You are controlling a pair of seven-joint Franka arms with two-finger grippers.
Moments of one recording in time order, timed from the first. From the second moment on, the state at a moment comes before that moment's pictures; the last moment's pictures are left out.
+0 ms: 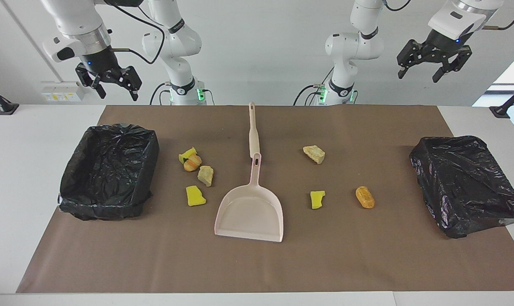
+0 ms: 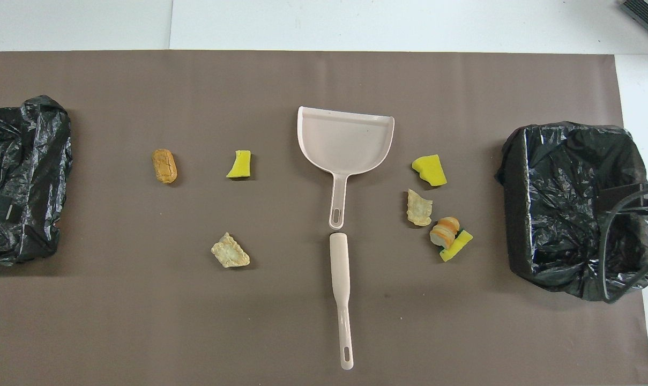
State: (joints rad) left arm -0.14 0.00 0.05 -1.29 -0.02 1.21 0.10; right arm 0.09 -0.14 -0.11 -1.67 -0.03 1.53 0.07
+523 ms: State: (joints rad) left arm -0.14 -0.01 0.05 -1.31 -0.02 1.21 0.10; right arm 0.14 -0.02 -0.10 -1.65 -0.03 1.55 0.16
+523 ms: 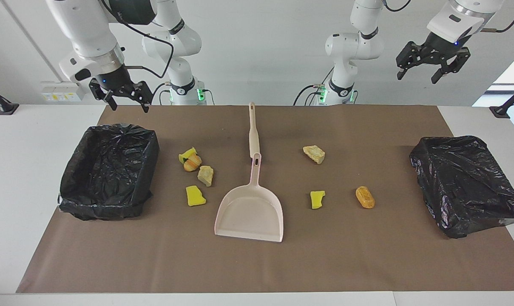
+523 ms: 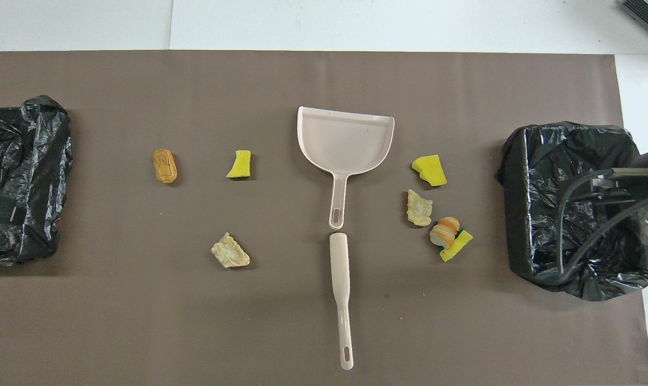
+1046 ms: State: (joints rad) left arm -0.19 -0.06 0.03 -1.40 -0.02 1.22 0.10; right arm 0.29 0.36 -0.10 -1.34 -0.01 1.59 0.37
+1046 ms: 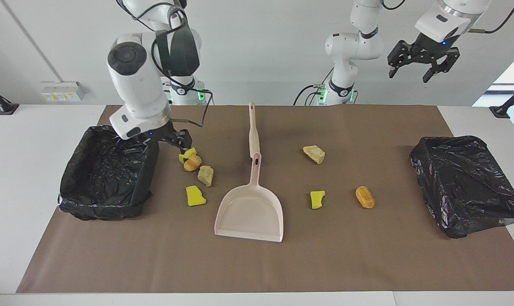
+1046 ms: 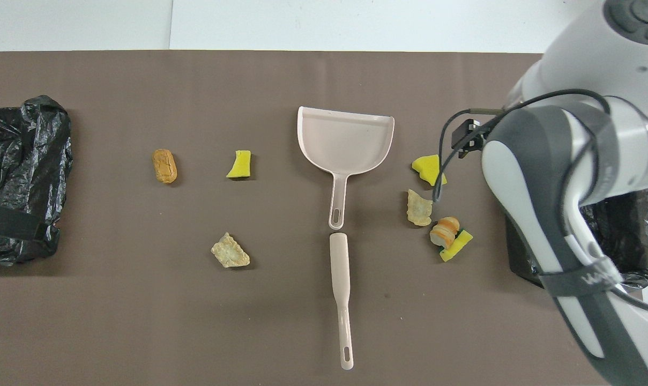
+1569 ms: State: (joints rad) left arm -0.42 -0.26 0.02 -1.80 -0.03 1.42 -0.02; right arm 0.37 0.55 -0.02 -1.25 0.14 1.66 0.57
